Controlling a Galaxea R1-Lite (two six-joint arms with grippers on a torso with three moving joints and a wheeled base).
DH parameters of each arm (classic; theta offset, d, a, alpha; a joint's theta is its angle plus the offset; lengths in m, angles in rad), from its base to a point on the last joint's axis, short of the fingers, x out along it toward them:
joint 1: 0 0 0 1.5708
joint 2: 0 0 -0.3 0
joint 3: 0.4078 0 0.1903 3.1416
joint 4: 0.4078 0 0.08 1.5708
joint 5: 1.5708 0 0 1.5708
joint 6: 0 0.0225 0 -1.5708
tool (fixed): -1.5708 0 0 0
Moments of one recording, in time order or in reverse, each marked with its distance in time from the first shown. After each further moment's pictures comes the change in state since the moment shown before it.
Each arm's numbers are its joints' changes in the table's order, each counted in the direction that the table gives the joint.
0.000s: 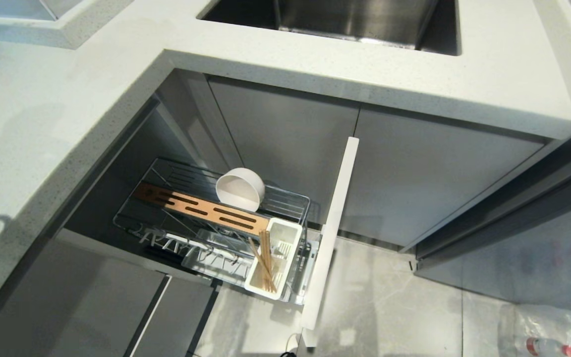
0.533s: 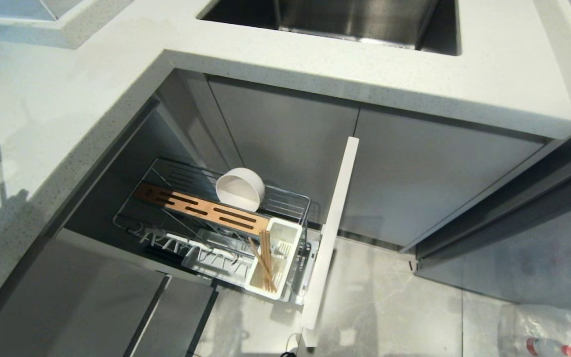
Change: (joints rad) left arm -0.476 0.101 0.005 0.229 -0.002 -0.016; right arm 0.000 0.000 0.000 0.000 0.000 0.000
